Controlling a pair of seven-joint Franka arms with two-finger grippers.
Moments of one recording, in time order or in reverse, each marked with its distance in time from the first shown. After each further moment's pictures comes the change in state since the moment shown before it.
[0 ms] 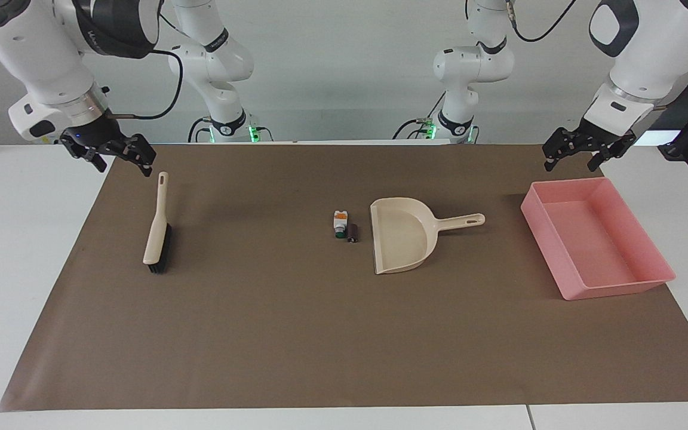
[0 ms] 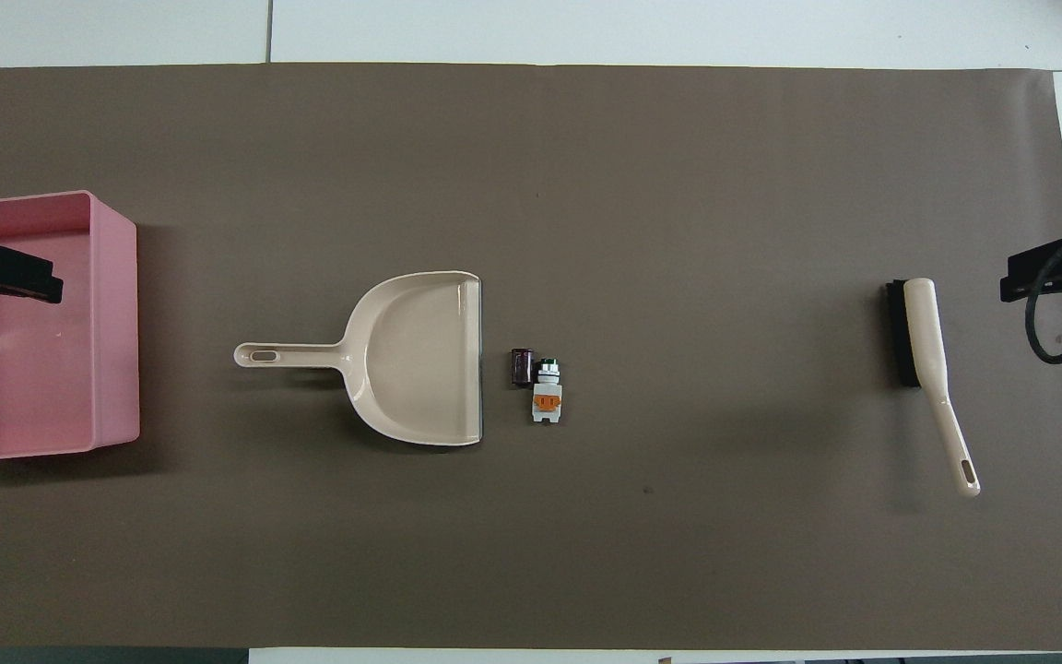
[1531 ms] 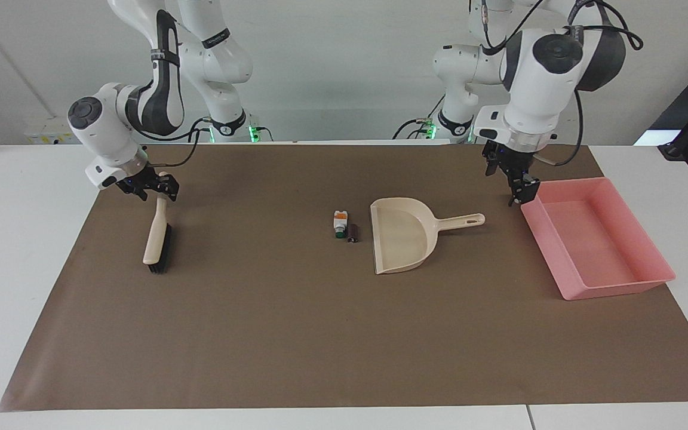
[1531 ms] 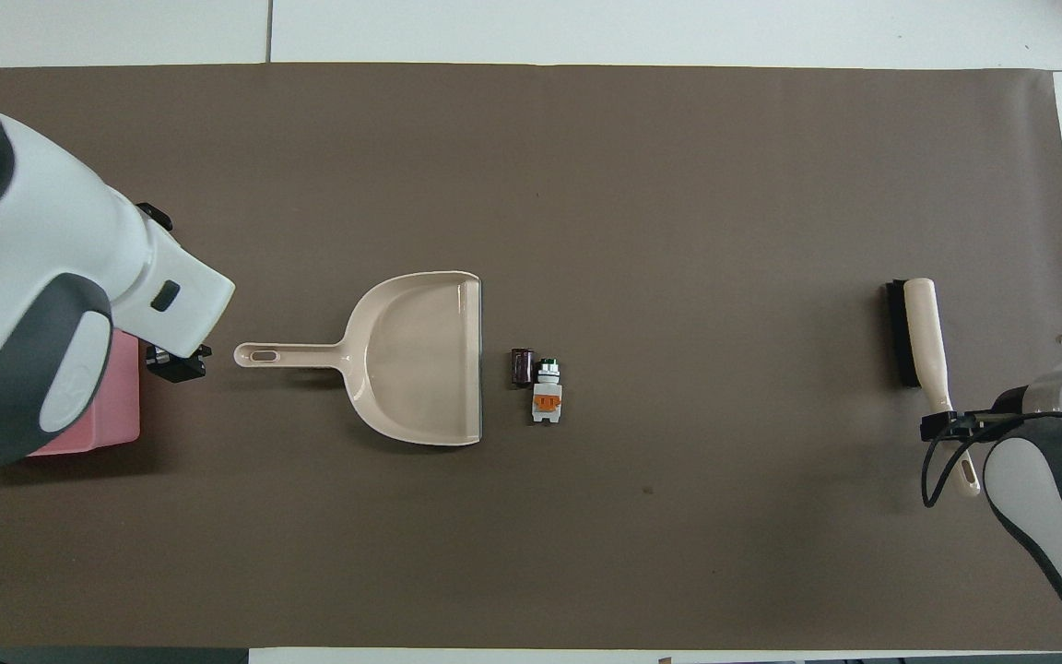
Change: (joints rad) left arm -0.271 0.018 -0.042 -0.195 0.192 0.171 0.967; right arm -0.158 -0.109 -0.006 -0.733 0.001 0.538 -0.229
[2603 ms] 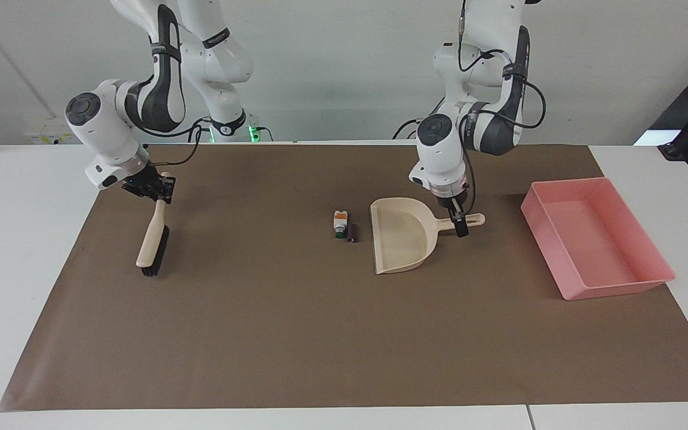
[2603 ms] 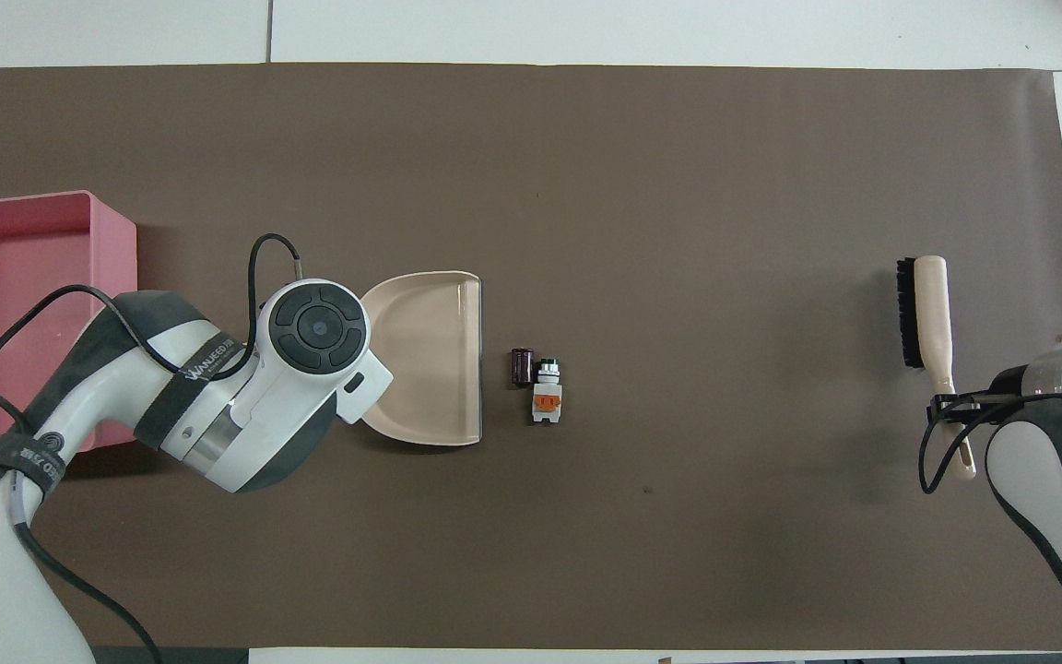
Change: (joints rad) left arm -0.150 0.103 -0.003 -0.312 0.244 0.309 -0.190; right arm 0.044 -0.001 0.011 0.077 0.041 -0.058 0.007
